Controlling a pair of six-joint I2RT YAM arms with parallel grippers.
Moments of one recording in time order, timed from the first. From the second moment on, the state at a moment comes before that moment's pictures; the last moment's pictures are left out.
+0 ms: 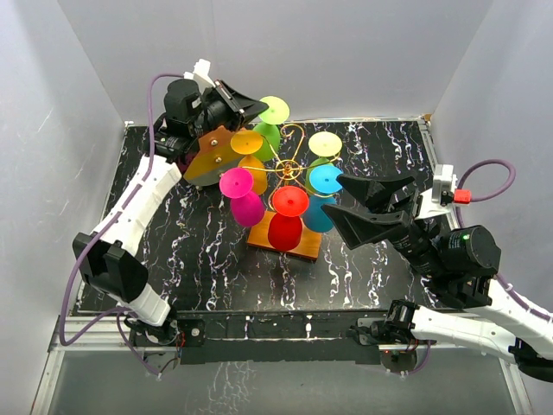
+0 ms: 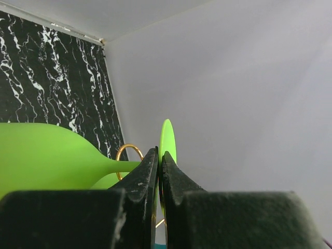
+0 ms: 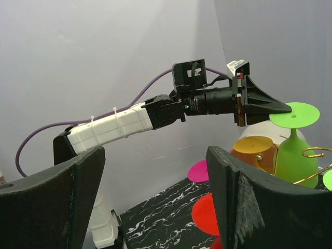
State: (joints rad) left arm -0.38 1.59 1.65 -0.15 0.41 -1.11; right arm 1.11 0.61 0.95 0.21 0.15 0.23
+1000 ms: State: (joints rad) left arm -0.50 1.57 1.60 -0.18 0.45 -1.07; right arm 1.11 0.61 0.93 0.21 0.19 0.24
